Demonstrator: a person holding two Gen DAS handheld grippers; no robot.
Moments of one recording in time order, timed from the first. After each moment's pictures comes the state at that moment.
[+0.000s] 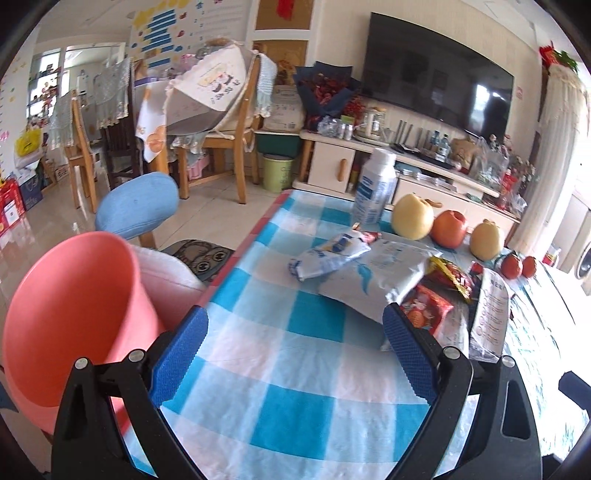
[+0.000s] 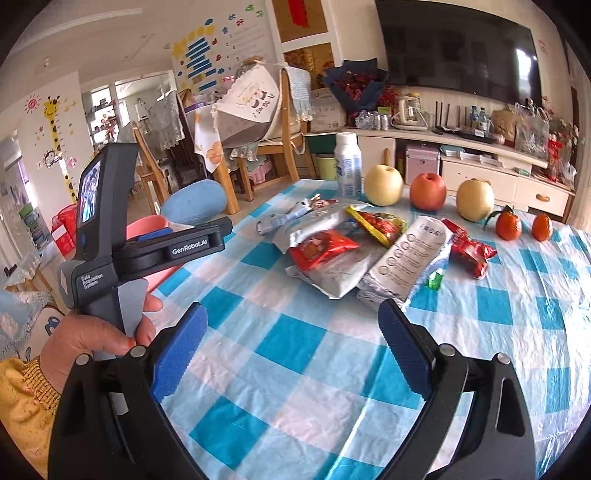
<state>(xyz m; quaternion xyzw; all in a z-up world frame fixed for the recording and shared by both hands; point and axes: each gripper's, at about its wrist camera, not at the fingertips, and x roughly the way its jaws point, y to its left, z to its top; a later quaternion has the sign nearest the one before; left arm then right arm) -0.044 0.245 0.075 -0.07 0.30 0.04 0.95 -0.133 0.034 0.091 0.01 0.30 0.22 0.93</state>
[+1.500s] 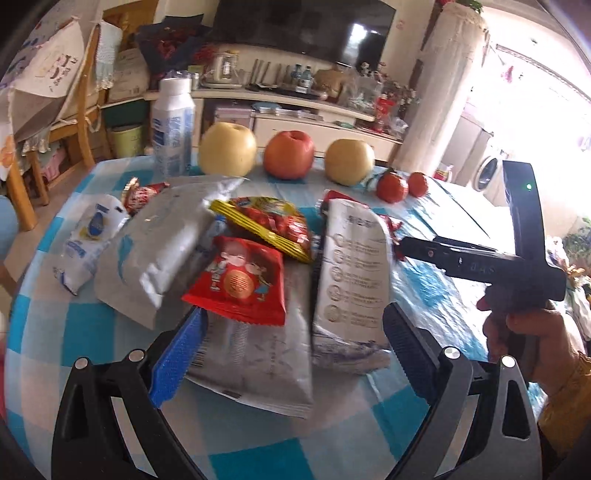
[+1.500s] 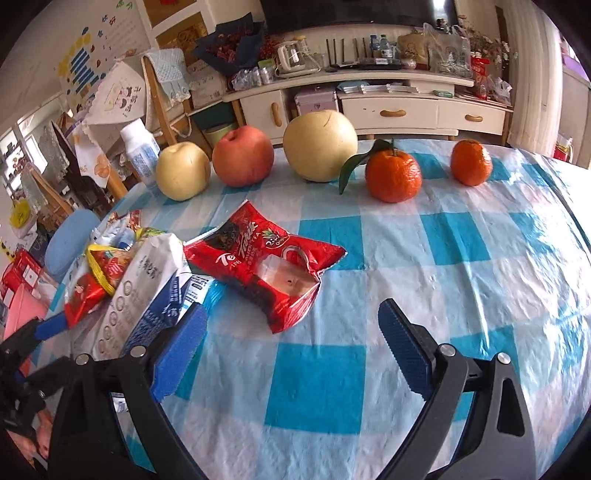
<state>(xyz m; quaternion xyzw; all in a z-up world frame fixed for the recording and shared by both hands) 0.025 0.120 0.037 -0.02 0.38 -0.21 0.90 0.053 -0.134 0.024 0.08 0.40 0.08 0.91</state>
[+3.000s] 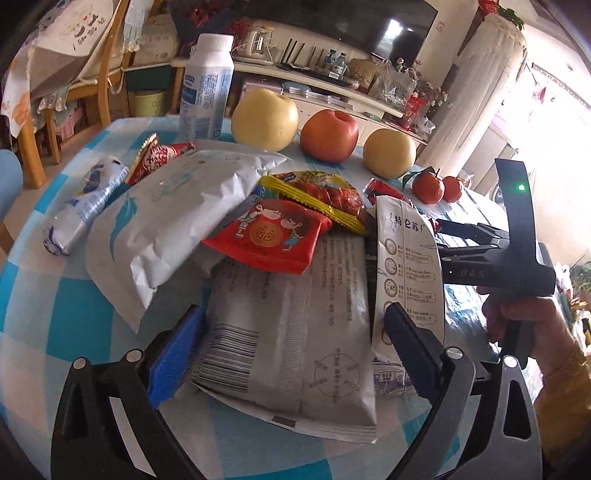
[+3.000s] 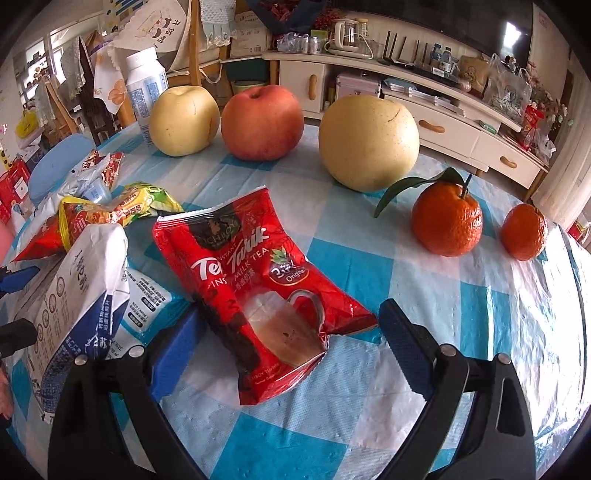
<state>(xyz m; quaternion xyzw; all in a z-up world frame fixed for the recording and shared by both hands) 0.057 0.133 0.011 -0.07 0.42 -0.19 0.88 0.113 -0.108 0.003 -0.06 0.43 0.11 0.89</state>
